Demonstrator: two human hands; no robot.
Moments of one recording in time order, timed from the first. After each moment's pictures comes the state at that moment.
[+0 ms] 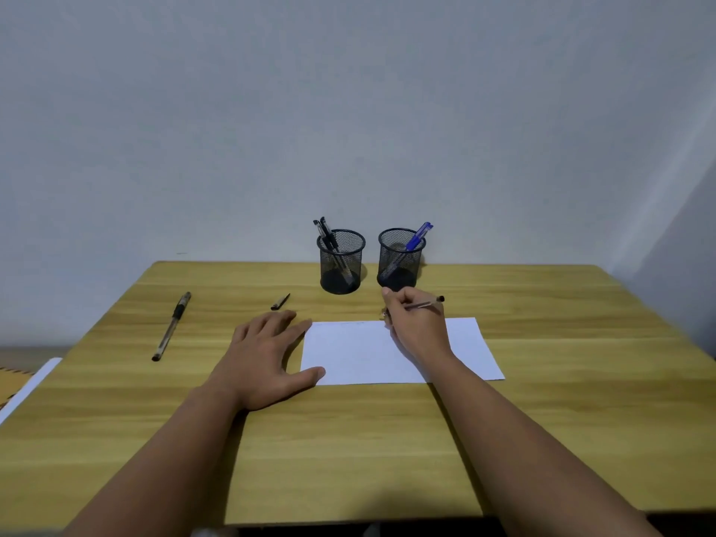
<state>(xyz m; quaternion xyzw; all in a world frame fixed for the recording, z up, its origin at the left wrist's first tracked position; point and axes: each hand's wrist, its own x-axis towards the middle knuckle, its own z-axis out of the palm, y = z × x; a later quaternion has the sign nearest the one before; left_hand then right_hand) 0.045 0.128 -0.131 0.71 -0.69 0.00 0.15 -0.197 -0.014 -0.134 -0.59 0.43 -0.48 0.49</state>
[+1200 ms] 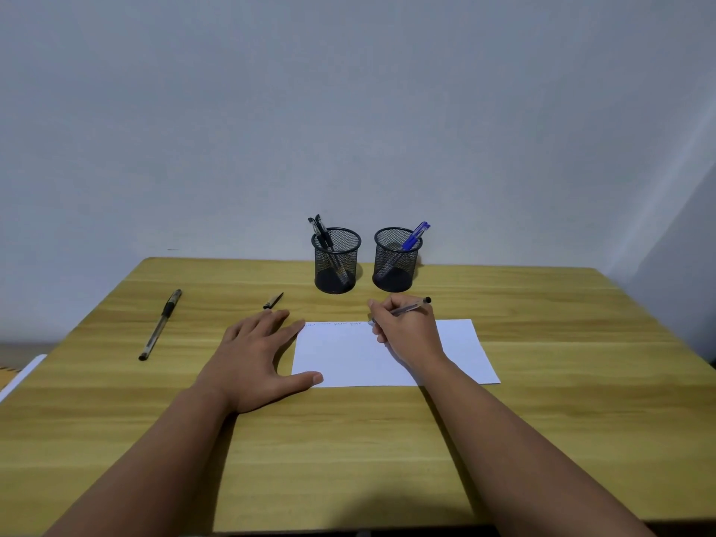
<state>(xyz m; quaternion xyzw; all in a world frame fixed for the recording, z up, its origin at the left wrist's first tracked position) 0.040 0.130 -0.128 0.71 -0.69 -0.01 0.14 -0.198 -0.013 -0.140 -0.61 0.43 -0.44 0.49</state>
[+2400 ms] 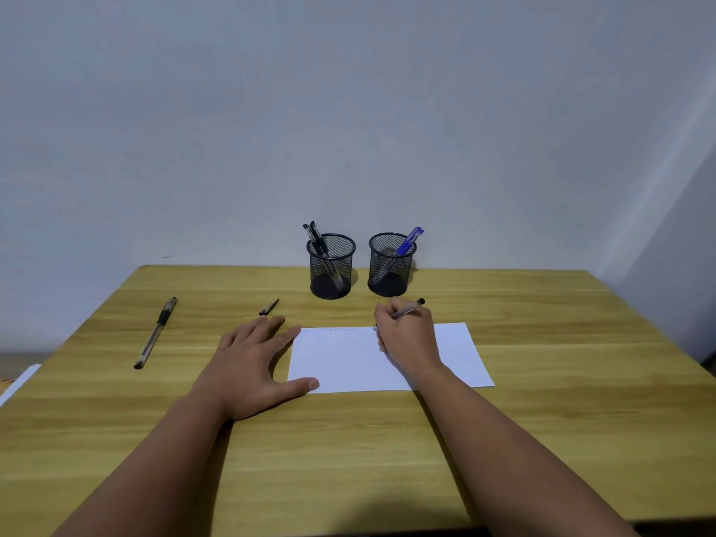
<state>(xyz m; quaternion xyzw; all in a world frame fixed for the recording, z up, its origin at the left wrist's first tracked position) 0.040 0.130 -0.128 0.71 -0.69 -0.01 0.14 -0.201 -0.012 -0.138 -0.60 0.49 -0.45 0.45</state>
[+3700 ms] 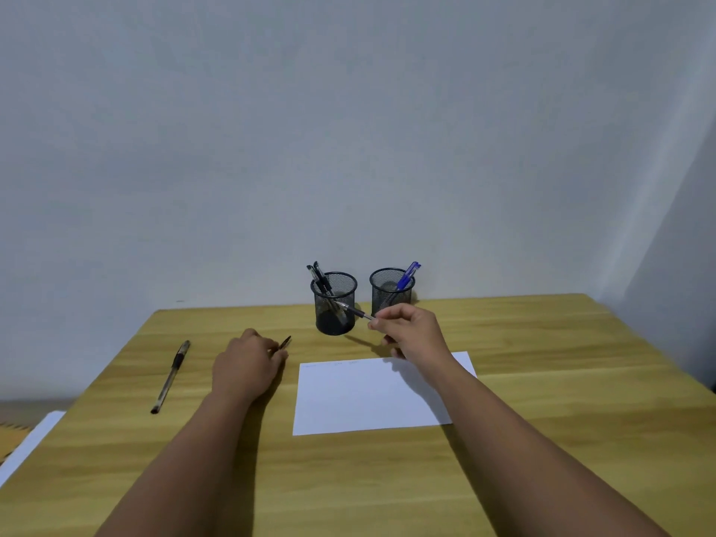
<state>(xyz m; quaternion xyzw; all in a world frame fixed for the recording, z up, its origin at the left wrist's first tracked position) 0.063 0.071 -0.099 0.83 -0.54 0.01 0.16 -0.211 -0.013 -0.066 -0.56 0.43 -0.44 0.56</state>
